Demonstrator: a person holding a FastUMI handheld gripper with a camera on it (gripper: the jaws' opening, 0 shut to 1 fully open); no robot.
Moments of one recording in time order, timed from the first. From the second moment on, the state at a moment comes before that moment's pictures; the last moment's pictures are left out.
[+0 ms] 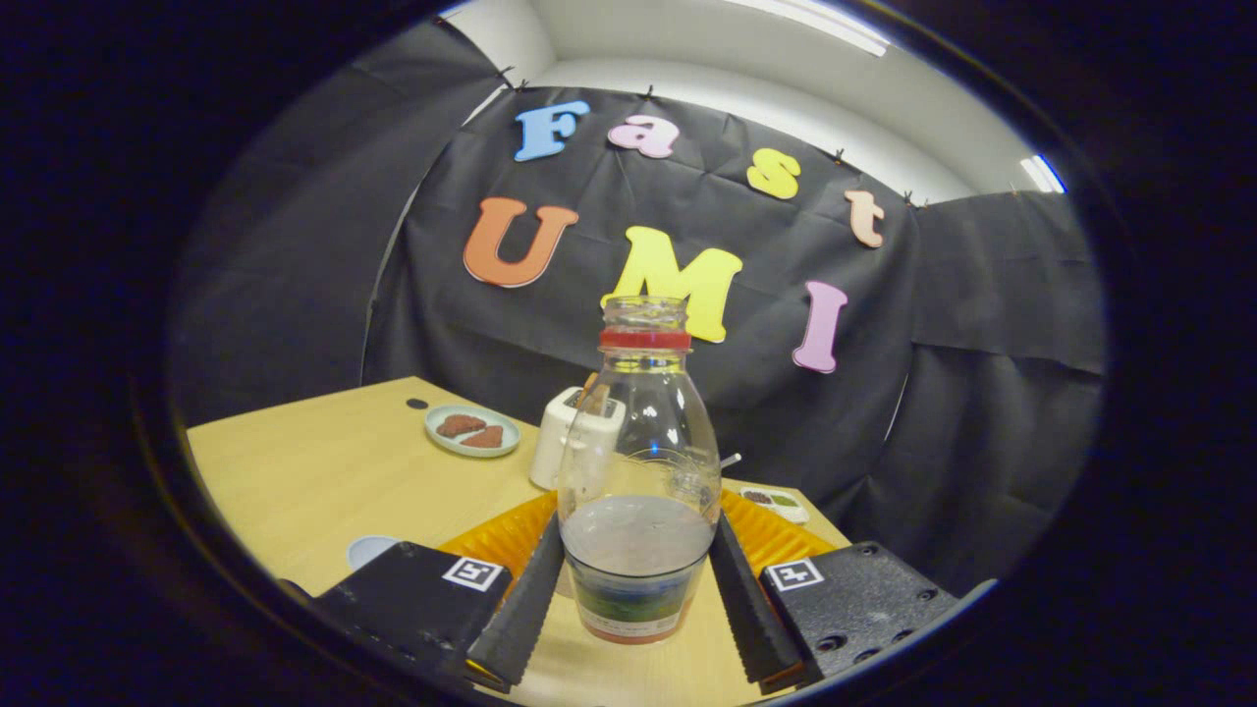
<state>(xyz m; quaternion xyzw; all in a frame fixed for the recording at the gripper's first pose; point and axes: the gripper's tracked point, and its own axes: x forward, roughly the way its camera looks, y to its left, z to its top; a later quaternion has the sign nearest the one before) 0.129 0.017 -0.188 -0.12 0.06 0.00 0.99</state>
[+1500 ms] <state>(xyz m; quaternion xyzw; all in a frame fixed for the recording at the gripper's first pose) 0.279 0.032 -0.300 -0.03 0.07 0.02 1.00</state>
